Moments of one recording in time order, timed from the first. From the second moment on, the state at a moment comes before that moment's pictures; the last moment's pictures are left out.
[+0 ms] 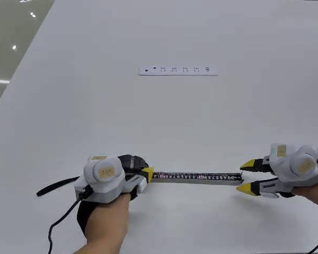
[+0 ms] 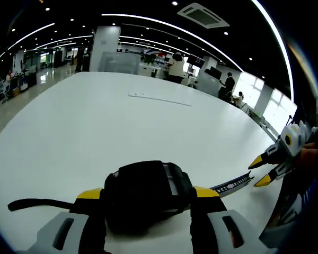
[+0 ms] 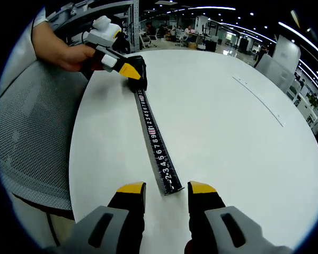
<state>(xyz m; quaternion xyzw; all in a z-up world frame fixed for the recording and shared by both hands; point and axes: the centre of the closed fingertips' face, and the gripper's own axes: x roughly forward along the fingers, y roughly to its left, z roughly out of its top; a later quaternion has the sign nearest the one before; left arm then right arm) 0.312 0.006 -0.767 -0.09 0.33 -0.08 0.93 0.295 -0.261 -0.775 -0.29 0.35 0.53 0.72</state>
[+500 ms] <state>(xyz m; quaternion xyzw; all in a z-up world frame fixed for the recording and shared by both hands) 0.311 0.006 -0.767 -0.09 0.34 -0.08 0.93 0.302 -0.262 -0.786 -0.29 0.36 0.54 0.70</state>
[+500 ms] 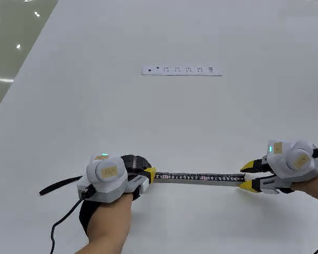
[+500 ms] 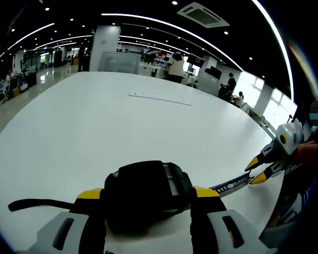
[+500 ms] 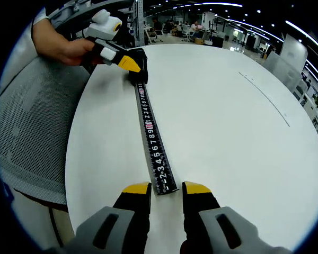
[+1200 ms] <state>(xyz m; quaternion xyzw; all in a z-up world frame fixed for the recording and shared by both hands) 0.311 0.006 -0.768 -0.08 0.35 -0.08 0.93 0.303 -0.263 -0.793 -0.31 0.36 0.56 0.68</state>
